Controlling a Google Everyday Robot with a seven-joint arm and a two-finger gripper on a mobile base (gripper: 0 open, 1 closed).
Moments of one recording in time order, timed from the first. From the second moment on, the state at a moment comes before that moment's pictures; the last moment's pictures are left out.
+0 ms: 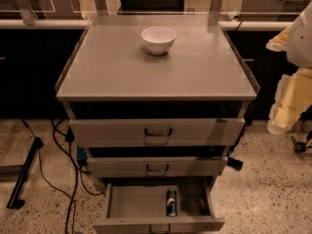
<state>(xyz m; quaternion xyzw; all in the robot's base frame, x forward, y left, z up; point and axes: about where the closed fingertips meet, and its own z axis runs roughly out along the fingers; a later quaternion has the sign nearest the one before) 0.438 -0.217 0.977 -0.60 0.78 -0.03 0.16</state>
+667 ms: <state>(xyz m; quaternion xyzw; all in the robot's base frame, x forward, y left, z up) 0.438 -0.215 0.977 -0.60 0.78 -0.04 0.16</state>
